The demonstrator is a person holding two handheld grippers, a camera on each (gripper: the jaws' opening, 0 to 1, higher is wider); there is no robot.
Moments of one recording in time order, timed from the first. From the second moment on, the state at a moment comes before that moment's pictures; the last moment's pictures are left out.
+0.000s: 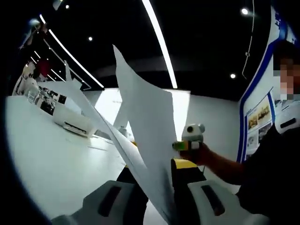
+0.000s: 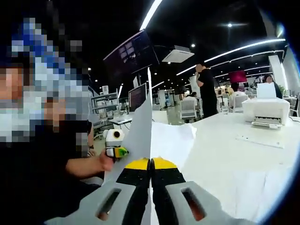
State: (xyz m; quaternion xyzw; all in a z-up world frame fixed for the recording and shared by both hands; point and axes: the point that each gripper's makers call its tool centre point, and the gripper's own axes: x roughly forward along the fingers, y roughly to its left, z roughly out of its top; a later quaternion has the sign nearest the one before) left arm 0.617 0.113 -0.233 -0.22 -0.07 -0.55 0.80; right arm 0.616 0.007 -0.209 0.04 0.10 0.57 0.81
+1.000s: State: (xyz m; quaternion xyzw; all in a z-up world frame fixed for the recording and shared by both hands) left arm 0.621 0.119 -0.235 -0.17 -0.09 -0.53 0.82; right arm 0.623 0.000 -0.223 0.04 0.07 0.51 0.85
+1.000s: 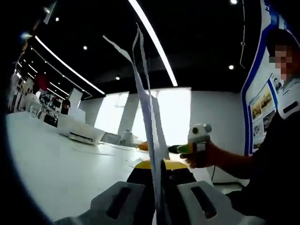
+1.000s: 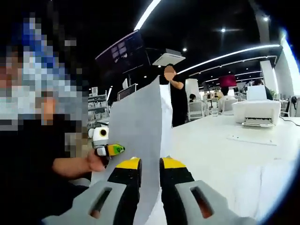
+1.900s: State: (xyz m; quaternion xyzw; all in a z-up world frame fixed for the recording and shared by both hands) left arm 0.628 0.112 -0.248 -0.15 -0.06 -0.51 0.85; right arm 0.591 -0.059 -0.260 0.02 0.04 0.42 0.91
